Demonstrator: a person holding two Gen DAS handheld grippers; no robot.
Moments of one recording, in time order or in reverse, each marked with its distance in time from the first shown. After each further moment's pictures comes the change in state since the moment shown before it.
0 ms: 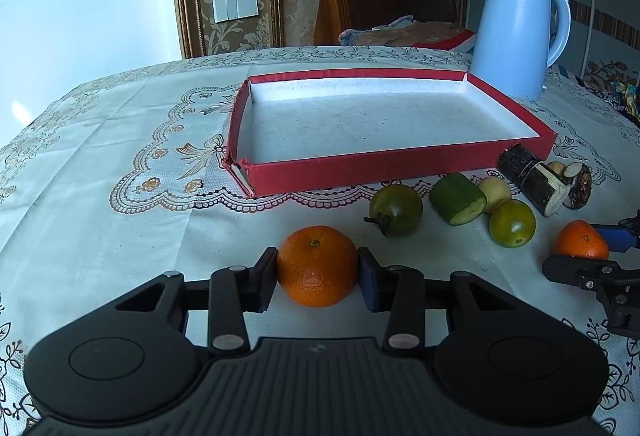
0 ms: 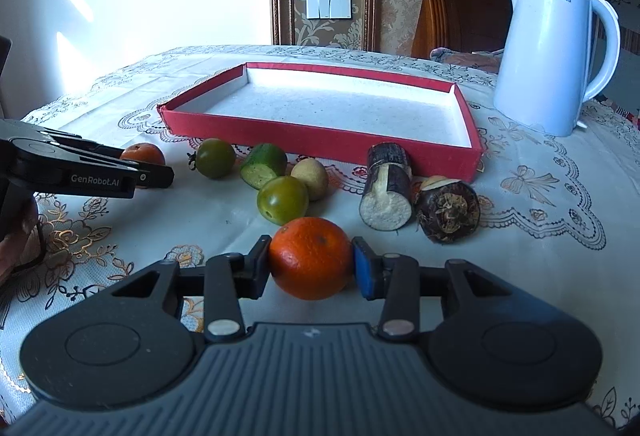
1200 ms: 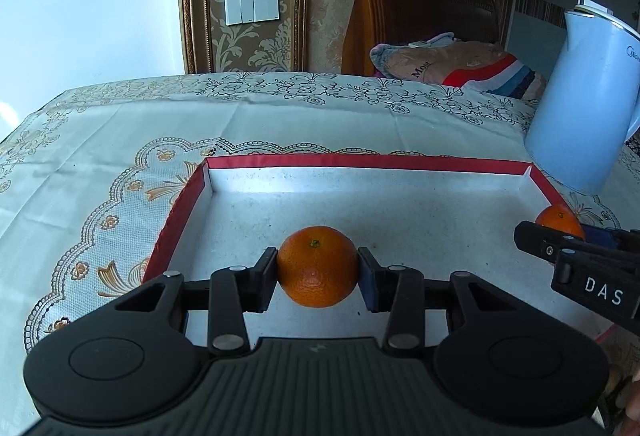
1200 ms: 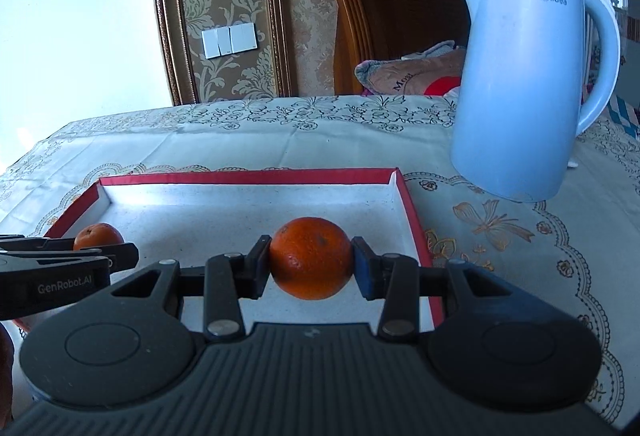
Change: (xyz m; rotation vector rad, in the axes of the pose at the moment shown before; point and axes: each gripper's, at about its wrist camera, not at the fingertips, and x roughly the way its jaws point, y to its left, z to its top) left arm 0.120 -0.022 0.121 -0.117 0.009 0.074; right arm 0.132 -0.080 0.121 0.204 -0.039 -0.174
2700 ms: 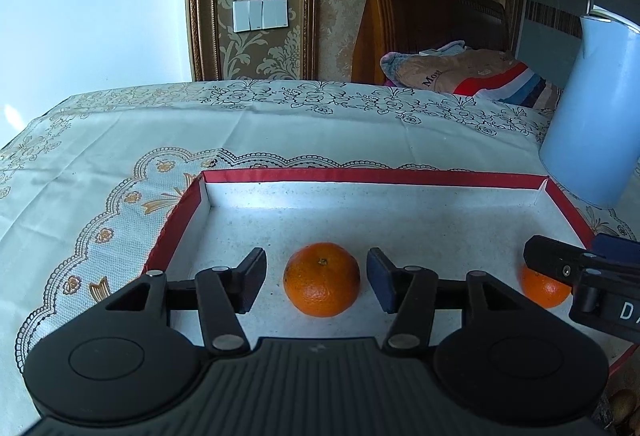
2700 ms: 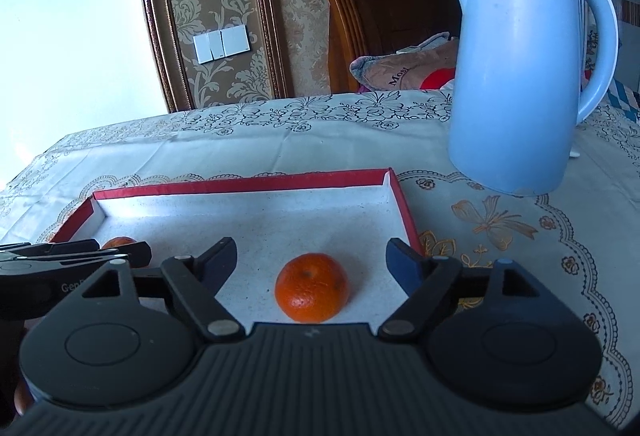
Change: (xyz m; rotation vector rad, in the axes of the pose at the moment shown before) left arm 0.007 -0.004 0.003 -0.011 -0.035 0.029; right arm 0.000 -0.007 0.003 0.044 -0.009 0.008
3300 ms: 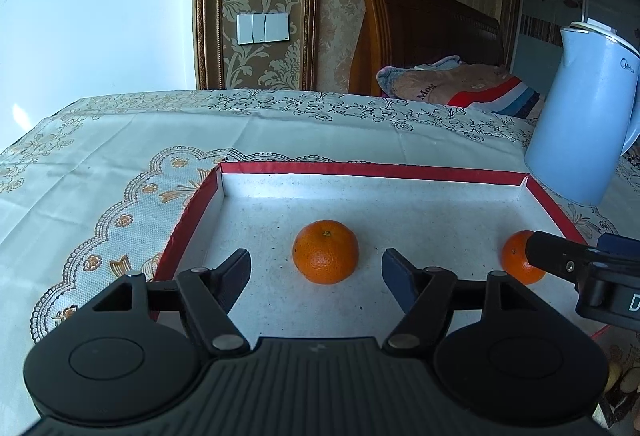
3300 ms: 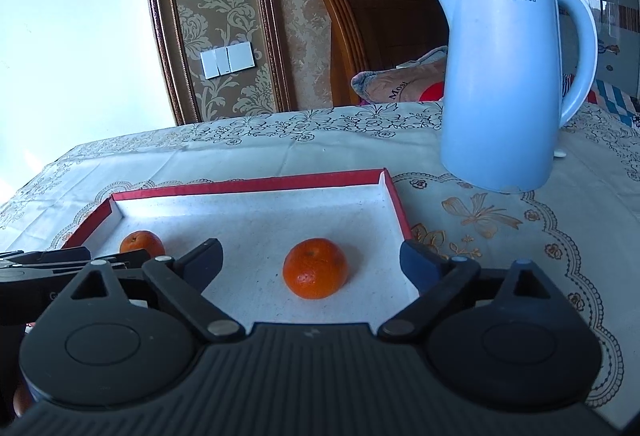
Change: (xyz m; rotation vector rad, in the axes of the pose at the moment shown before) left arm -0.027 0.008 -0.019 -0.008 -0.047 -0.011; right arm -0.029 0.001 -0.014 0.007 -0.048 0.012
